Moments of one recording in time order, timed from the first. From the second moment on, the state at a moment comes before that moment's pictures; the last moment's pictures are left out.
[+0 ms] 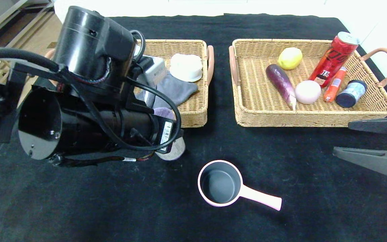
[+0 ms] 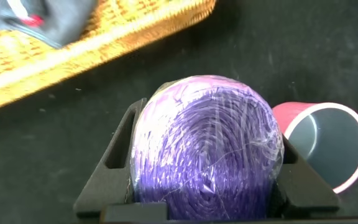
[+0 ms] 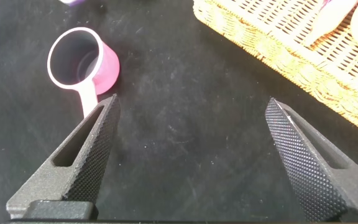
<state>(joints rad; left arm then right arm) -0.72 1.60 -1.40 0.34 0.34 -0.12 0.13 1.22 -0.94 0.08 0.58 -0.26</state>
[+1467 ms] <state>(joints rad) -0.44 1.74 -1.85 0.15 0.19 0.11 0.11 1.22 -0.94 0.07 0.58 -0.26</state>
